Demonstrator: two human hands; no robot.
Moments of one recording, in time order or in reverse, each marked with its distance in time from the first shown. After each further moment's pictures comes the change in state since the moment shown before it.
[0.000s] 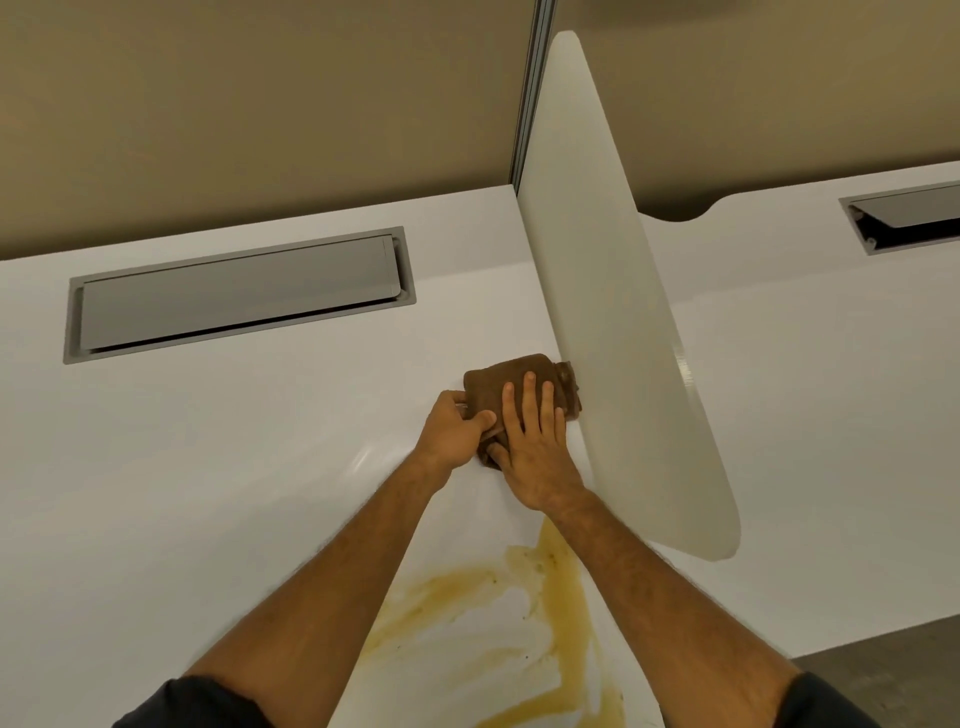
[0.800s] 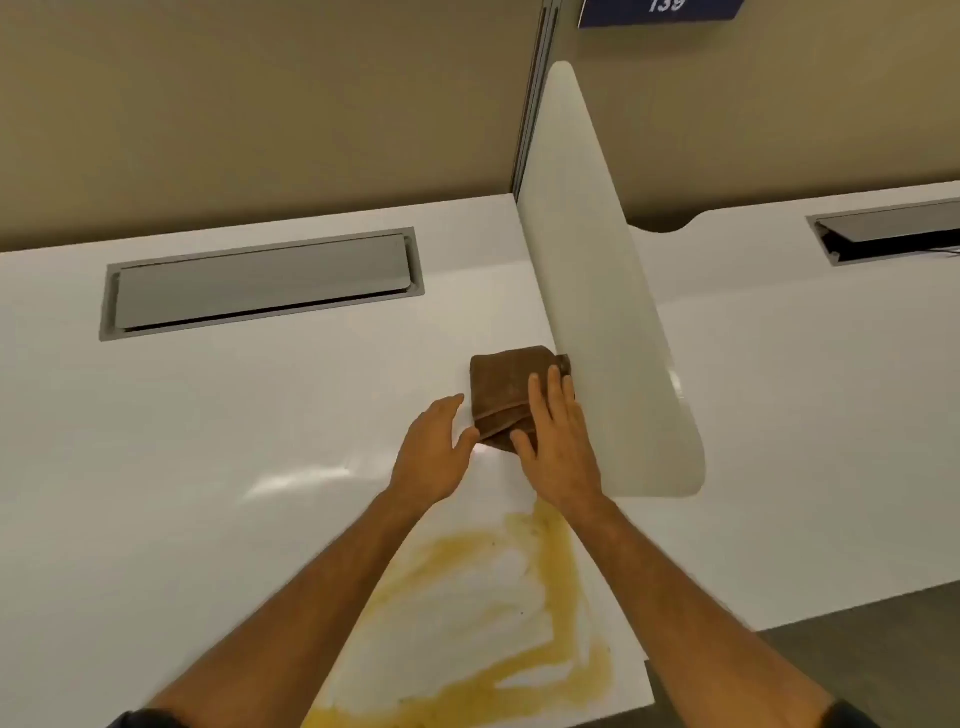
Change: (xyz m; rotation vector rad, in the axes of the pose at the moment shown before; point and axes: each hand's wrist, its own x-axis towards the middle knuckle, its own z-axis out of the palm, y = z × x) left_hand -0.067 -0.044 -0.019 0.568 0.116 0.386; right_hand -0.062 -0.015 -0.036 0.030 0.253 0.060
